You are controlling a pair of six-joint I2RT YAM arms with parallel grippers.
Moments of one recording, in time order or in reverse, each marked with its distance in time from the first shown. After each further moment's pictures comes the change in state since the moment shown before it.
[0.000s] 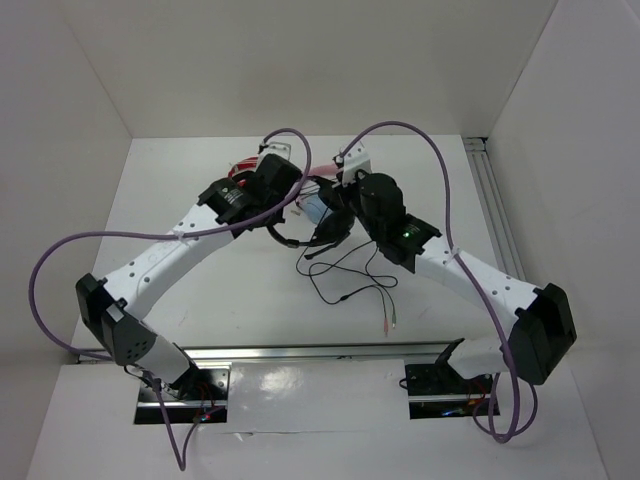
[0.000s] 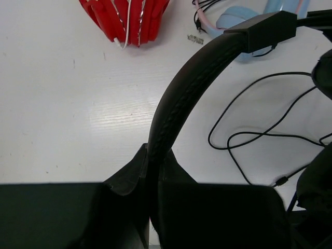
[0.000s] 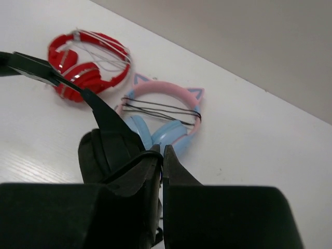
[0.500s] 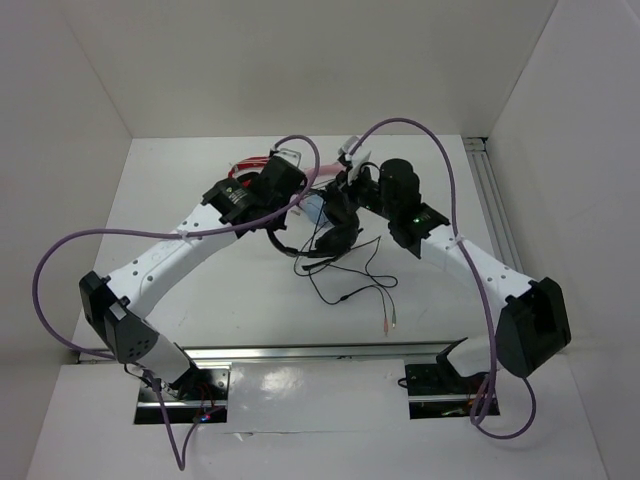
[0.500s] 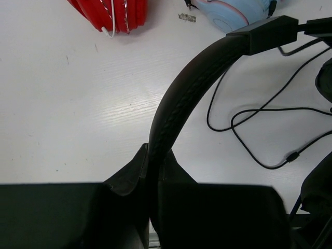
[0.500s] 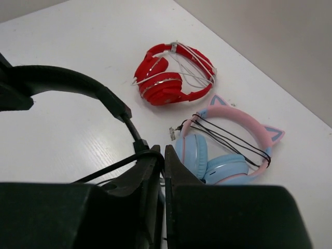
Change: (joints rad) left arm -0.024 -0.005 0.003 -0.033 0.052 0.077; right arm -0.174 0.044 -0.006 0.085 -0.660 -0.001
